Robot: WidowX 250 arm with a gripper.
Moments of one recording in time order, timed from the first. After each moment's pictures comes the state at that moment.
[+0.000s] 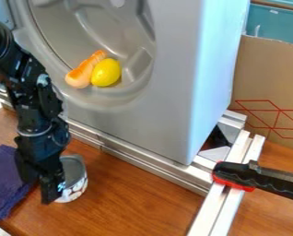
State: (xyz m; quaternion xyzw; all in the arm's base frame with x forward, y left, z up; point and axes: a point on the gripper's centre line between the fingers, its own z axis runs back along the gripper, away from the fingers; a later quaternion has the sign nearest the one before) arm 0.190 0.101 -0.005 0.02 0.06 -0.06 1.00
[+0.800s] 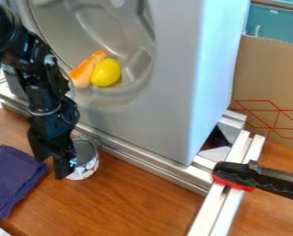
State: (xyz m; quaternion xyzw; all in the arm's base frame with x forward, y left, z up) arm 0.221 0.111 0.007 0.02 0.02 -0.06 1.00
